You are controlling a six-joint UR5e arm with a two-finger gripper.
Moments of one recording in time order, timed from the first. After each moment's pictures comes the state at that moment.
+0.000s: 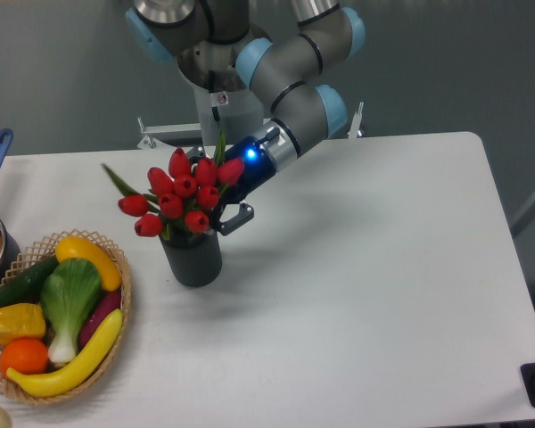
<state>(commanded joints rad) 2.68 -1.72 -2.24 -0.91 0.11 1.58</state>
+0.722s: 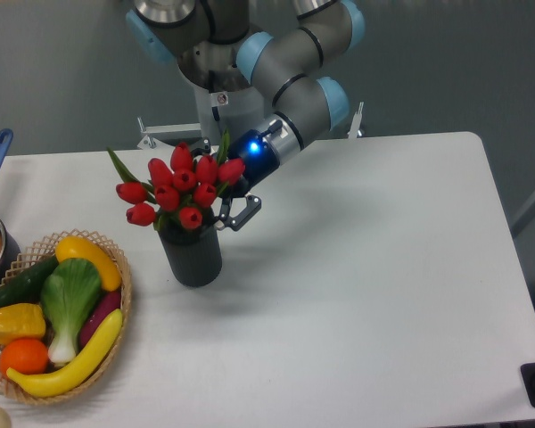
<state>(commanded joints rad) 2.71 -1.68 -2.27 -0.91 0.12 1.59</state>
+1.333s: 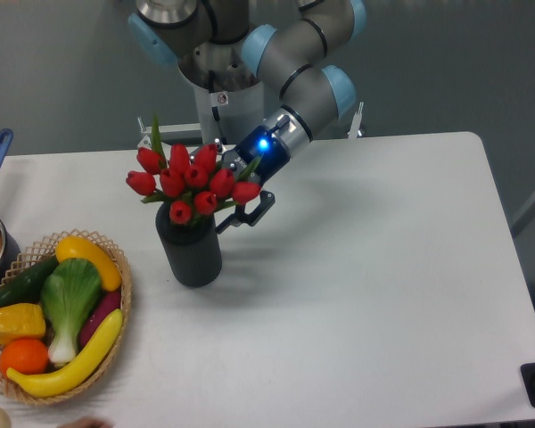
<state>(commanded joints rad) 2.76 -1.65 -2.30 -0.91 0.24 1.59</state>
